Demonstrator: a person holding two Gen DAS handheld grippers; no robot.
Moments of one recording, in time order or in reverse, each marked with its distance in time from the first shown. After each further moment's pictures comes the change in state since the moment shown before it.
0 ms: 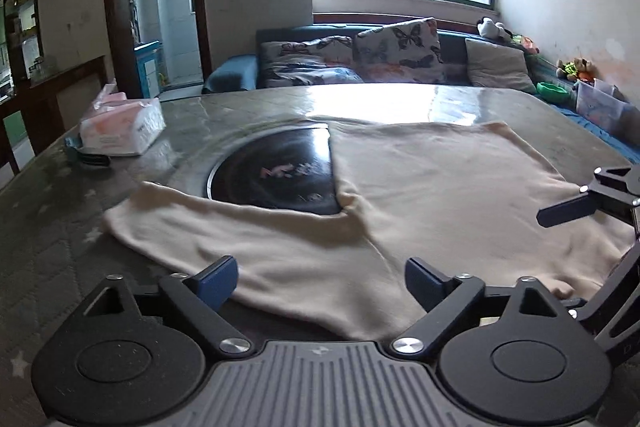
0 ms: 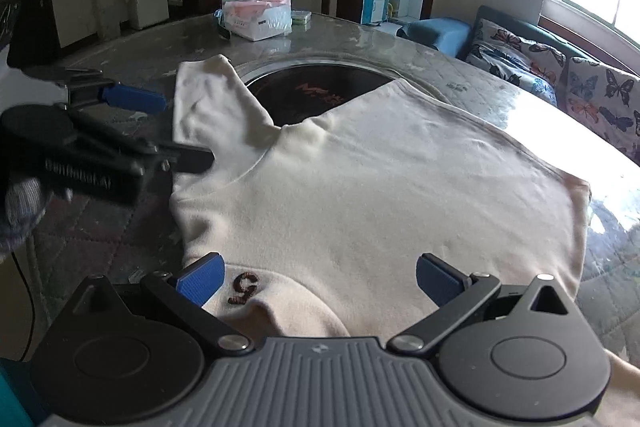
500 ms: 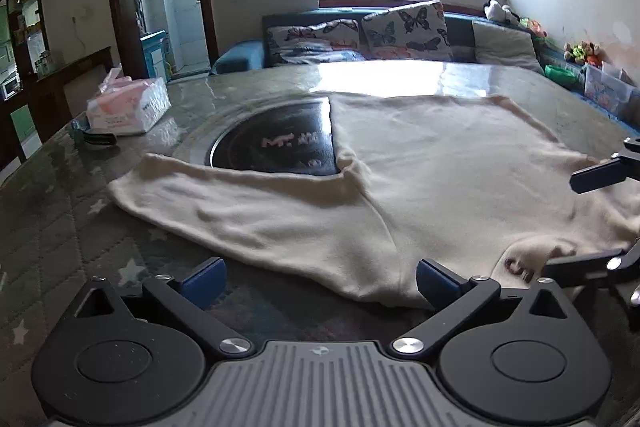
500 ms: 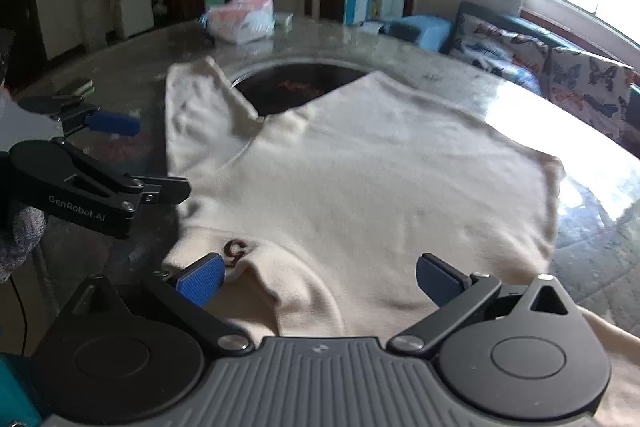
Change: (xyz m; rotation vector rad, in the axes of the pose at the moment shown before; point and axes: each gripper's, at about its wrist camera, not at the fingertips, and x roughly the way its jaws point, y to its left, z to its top) left arm -0.011 -0.008 -0.013 0.018 0.012 0.039; right arm -0.028 -0.012 -0.016 0.056 -0.030 -0.044
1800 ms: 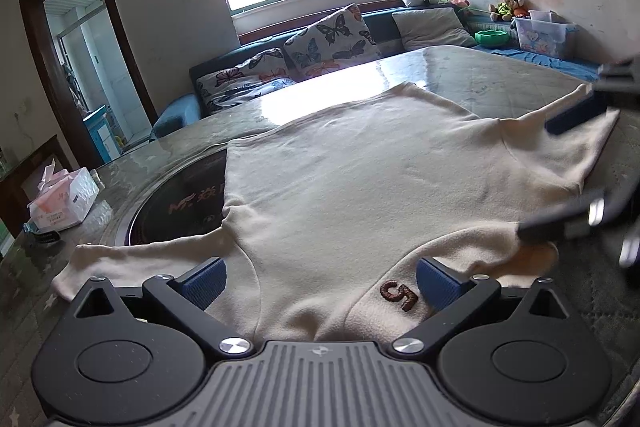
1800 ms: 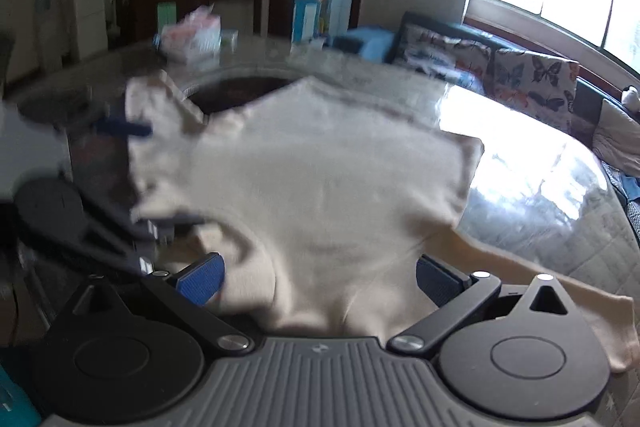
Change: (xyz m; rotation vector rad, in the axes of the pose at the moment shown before) left arm 0.009 -0.084 -0.004 0.285 -0.066 -0.073; right arm -0.046 -0.020 -0.032 0.077 -0.069 -0.136
